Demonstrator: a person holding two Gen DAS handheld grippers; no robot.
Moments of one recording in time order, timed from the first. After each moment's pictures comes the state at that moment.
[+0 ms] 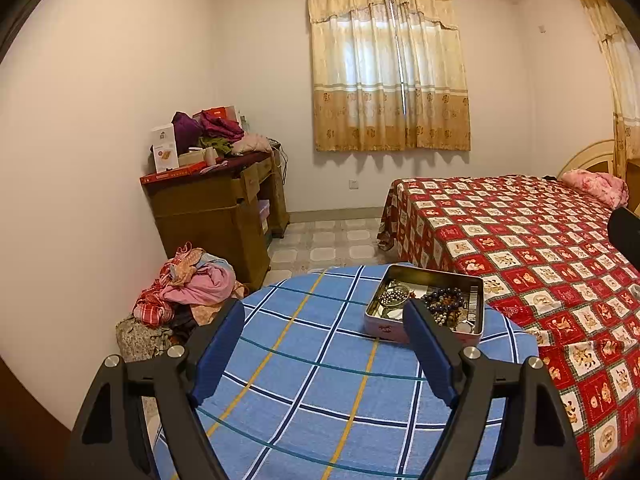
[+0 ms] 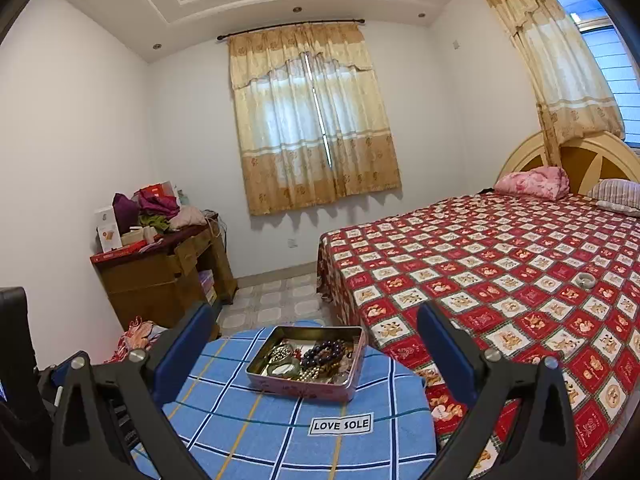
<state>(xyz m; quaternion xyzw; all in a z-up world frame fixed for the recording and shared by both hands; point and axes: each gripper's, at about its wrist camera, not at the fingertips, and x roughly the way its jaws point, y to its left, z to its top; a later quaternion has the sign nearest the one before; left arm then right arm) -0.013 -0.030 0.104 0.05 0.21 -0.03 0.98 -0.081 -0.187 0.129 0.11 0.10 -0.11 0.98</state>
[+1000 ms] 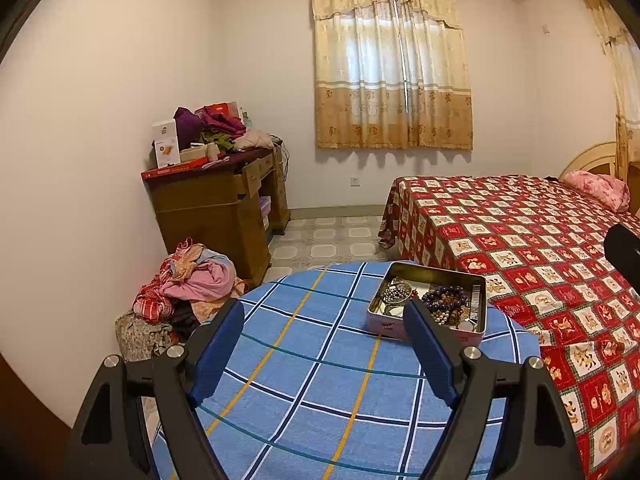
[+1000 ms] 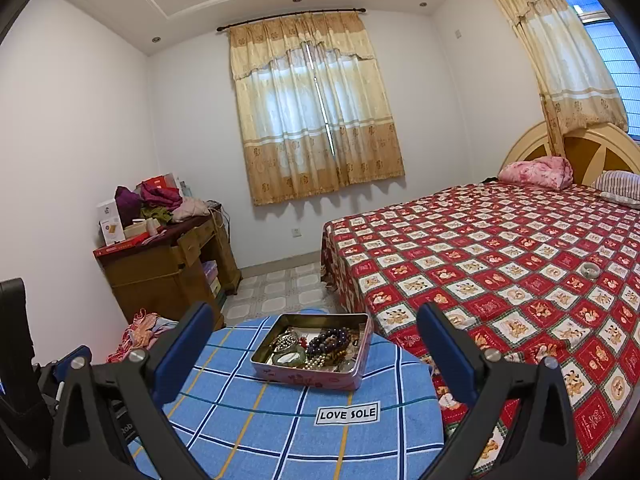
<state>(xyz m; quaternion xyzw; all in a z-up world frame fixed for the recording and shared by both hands) -0.016 -0.027 0.101 0.04 0.22 -0.03 0.98 -0.081 -0.183 0.125 0.12 0.11 -0.10 0.98</state>
